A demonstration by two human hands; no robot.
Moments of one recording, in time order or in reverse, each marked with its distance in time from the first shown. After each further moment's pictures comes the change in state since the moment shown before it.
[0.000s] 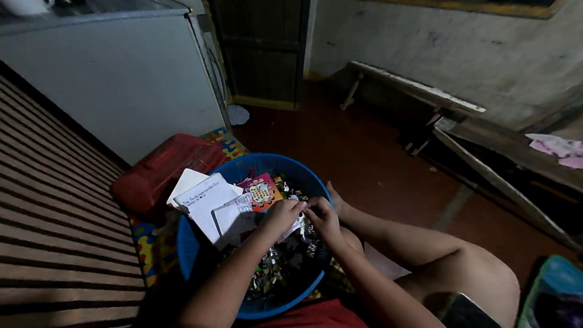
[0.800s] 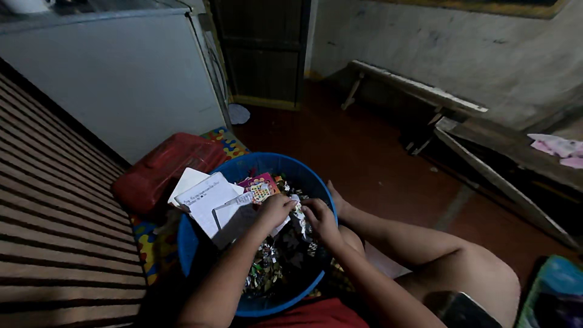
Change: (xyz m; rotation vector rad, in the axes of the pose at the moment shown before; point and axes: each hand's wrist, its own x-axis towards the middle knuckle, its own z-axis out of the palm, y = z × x) left_hand 0.014 -0.018 -0.012 0.095 -0.042 -0.043; right_hand 0.002 -0.012 -0.004 -0.211 -0.158 0.141
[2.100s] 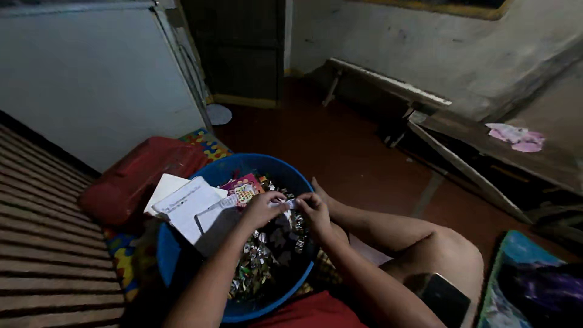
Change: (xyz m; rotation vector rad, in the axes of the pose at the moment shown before) left_hand -0.001 -0.010 0.000 -0.239 0.049 0.157; right_hand 0.003 0.007 -0.001 0.508 0.218 0.060
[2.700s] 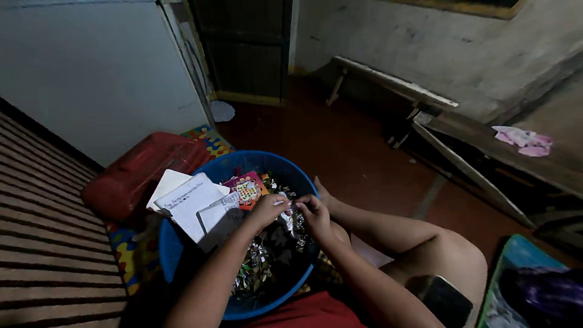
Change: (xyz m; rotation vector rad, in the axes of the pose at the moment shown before) left_hand -0.003 0.011 0.014 -0.204 -0.061 -0.115; right_hand -0.008 0.003 0.001 -0.114 -0.055 -0.223
